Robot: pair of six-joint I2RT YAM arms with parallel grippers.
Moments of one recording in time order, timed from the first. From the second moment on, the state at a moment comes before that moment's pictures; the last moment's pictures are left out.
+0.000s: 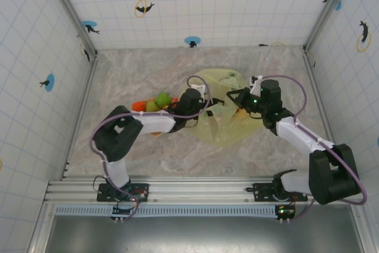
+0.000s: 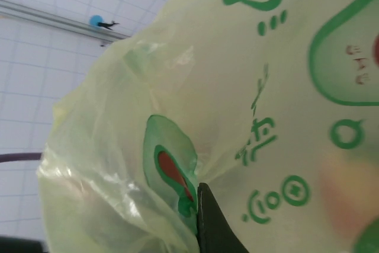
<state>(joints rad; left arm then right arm) -0.81 1.73 0.91 0.35 0.24 -0.68 0.29 1.28 0.67 0.13 -0.54 0.90</state>
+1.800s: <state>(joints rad) -0.16 1.48 0.94 -0.53 -0.06 -0.31 0.28 1.30 0.67 0.11 -0.58 0.79</state>
